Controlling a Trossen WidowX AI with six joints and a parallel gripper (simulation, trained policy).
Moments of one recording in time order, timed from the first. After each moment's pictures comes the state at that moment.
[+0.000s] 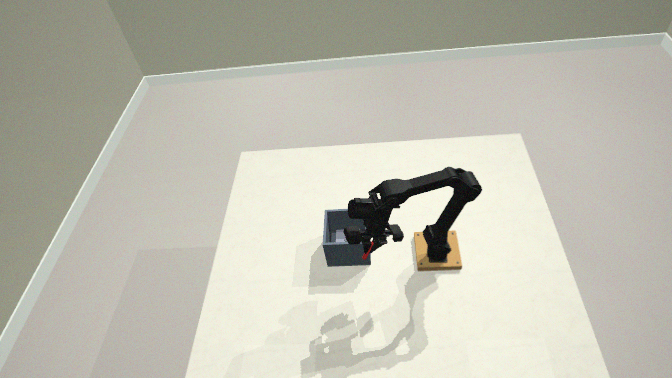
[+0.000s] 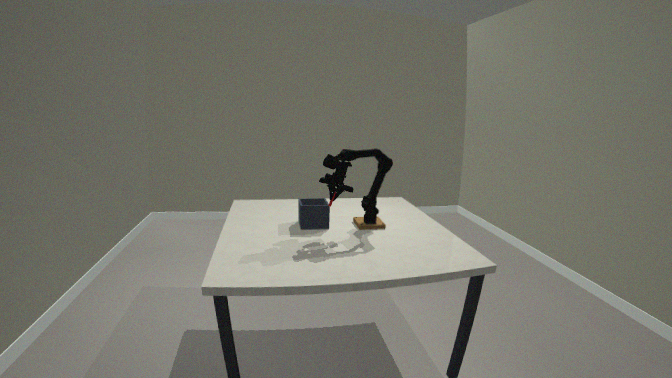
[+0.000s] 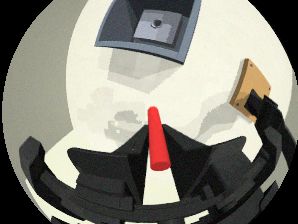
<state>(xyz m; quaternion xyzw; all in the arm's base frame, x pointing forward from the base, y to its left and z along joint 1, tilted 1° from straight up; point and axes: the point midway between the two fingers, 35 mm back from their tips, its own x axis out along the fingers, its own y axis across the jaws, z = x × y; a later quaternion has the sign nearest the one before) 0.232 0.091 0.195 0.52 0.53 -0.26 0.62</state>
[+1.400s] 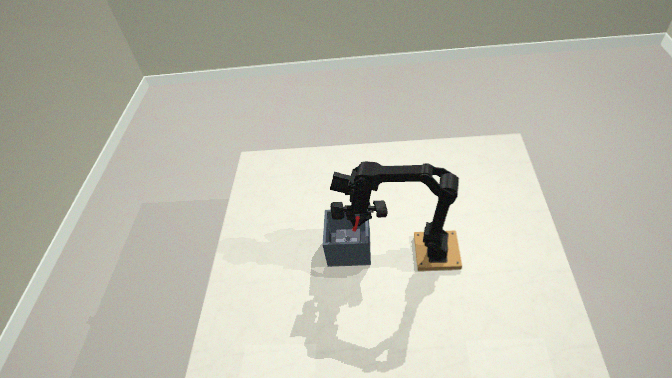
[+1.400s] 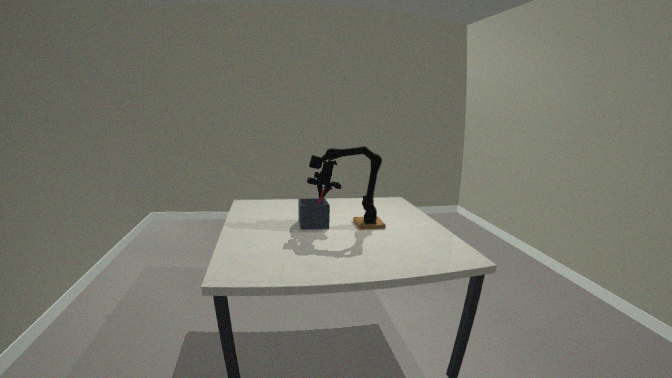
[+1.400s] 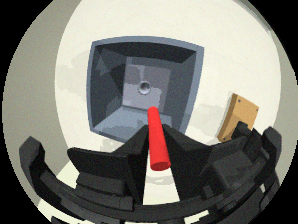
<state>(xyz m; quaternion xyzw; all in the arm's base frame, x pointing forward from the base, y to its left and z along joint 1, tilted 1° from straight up) 0.281 -0.030 0.177 0.50 0.50 -0.38 0.60</state>
